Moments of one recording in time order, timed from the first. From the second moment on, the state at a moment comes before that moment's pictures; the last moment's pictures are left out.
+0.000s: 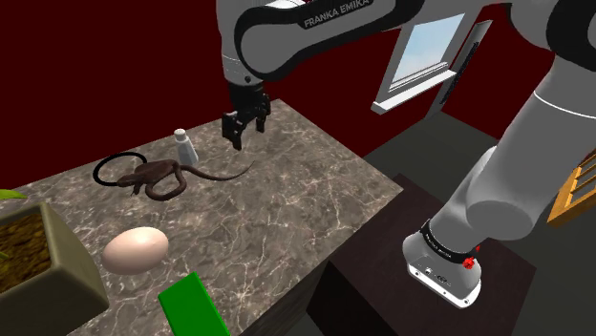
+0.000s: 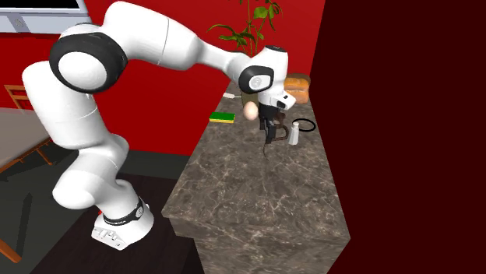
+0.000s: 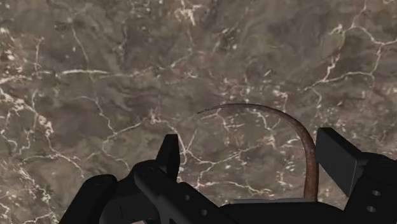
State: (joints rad) arm 0.20 0.10 0.37 -1.94 0.00 2.03 0.23
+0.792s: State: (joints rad) arm 0.36 0.50 0.38 -1.55 -0.19 2.02 0.36
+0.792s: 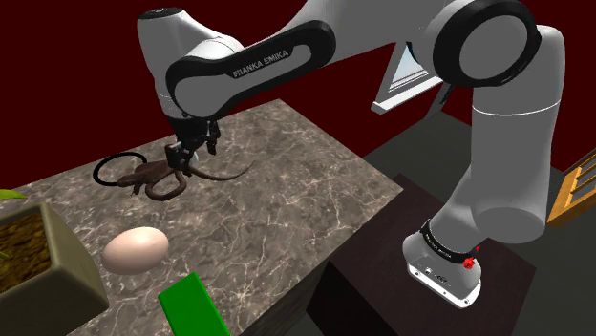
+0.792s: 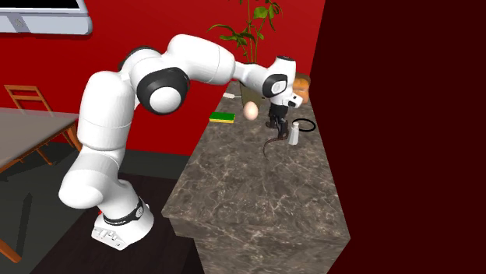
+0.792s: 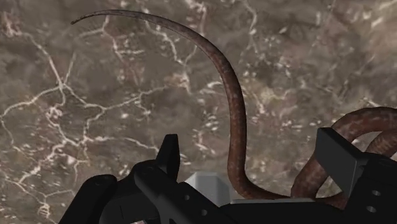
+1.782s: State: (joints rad) arm 0.37 0.54 0.37 -1.59 -0.20 2.10 0.37
